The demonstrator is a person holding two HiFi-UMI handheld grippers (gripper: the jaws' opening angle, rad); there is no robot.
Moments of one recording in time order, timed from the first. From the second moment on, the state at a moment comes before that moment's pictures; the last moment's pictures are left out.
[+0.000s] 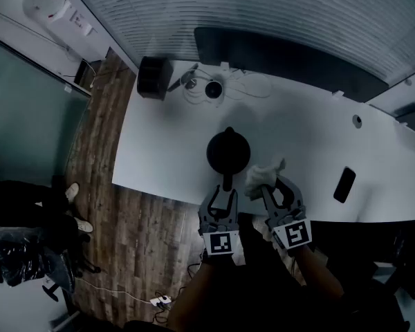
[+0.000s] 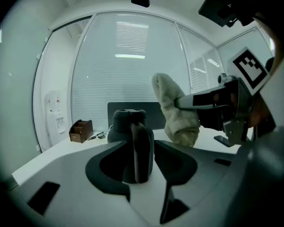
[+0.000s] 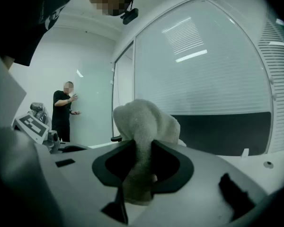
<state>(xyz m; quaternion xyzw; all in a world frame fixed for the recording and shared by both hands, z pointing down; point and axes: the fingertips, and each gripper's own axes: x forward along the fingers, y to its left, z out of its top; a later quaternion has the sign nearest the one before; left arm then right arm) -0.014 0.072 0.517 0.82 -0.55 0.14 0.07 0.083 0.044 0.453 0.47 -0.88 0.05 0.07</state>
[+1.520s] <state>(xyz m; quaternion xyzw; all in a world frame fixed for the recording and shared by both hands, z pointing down) -0.011 0.056 0.529 0.80 -0.58 0.14 0.05 0.036 0.033 0.654 0.36 -0.88 0.06 0.29</state>
